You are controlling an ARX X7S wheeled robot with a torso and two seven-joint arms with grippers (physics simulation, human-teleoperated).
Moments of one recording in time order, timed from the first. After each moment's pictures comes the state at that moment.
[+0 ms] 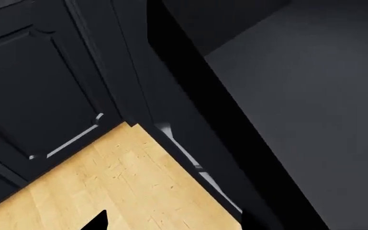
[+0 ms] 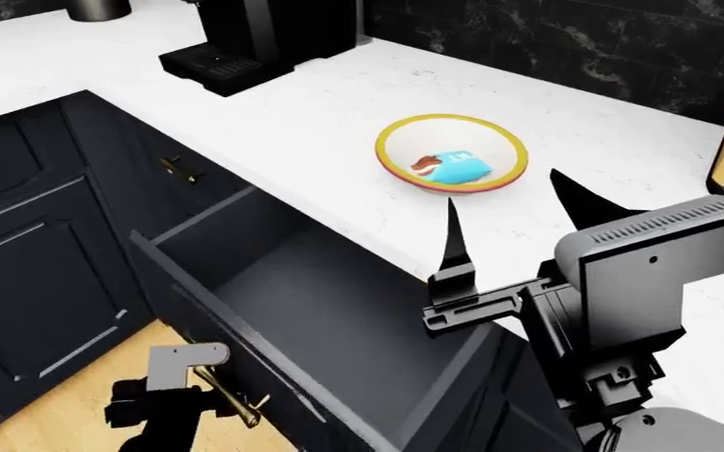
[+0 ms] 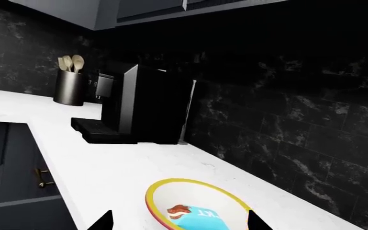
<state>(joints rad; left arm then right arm) -0.39 -0.10 -0.14 -0.64 0.08 -0.25 0.00 0.62 0.69 -0.38 -0.93 0.95 0.85 0.79</state>
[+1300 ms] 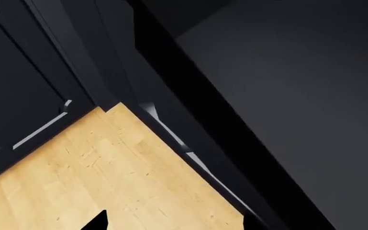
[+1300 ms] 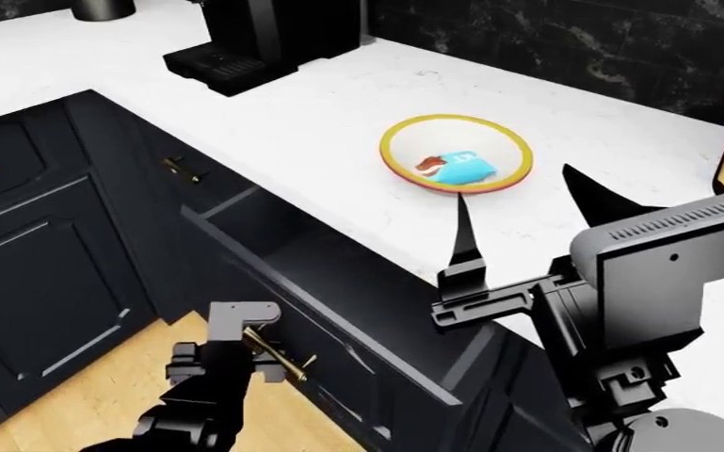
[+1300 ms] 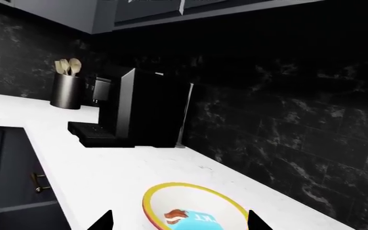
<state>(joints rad) -0.87 -0.12 1.54 -1.31 -1.51 0.07 -0.27 0.63 0.72 -0.38 -0.94 0.98 0.84 0.82</state>
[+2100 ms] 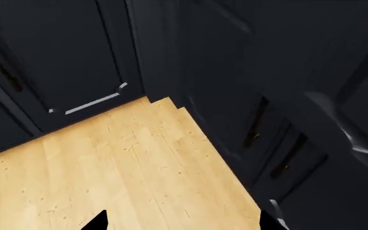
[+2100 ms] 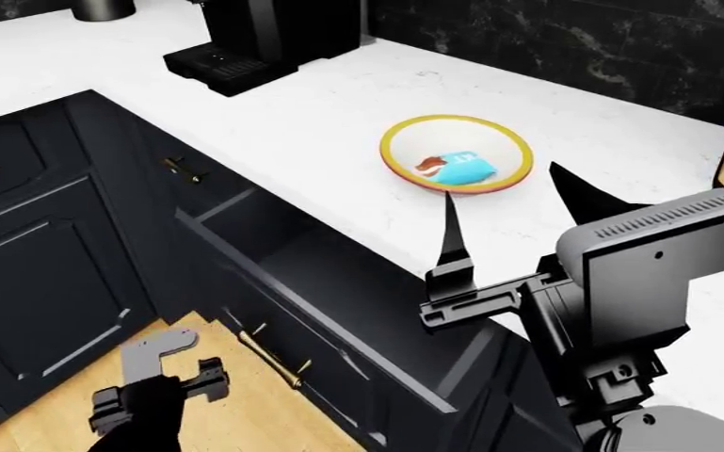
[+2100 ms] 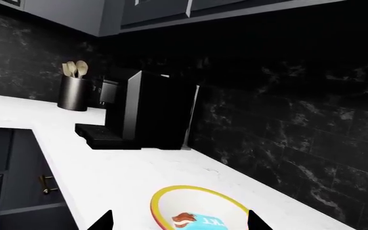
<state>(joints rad) -0.70 -0.37 1.30 -1.10 -1.48 0.23 -0.36 0.66 0.70 -0.41 -0.94 0.99 0.84 0.83</state>
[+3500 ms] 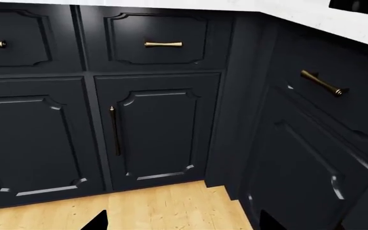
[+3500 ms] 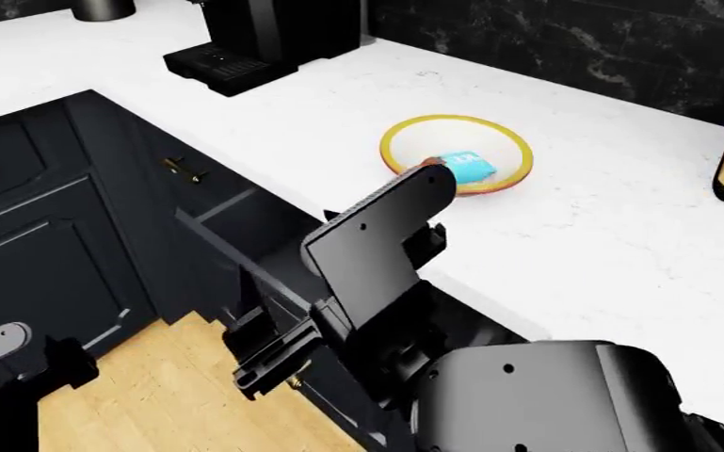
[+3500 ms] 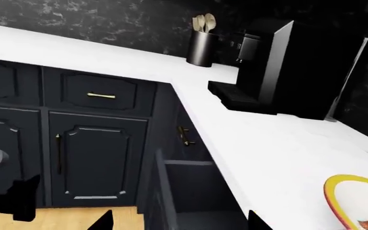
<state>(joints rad) -0.45 -1.03 1.14 -0.15 -1.34 0.55 -0.92 0.96 0.31 -0.71 -0.66 1.25 1.02 0.83</state>
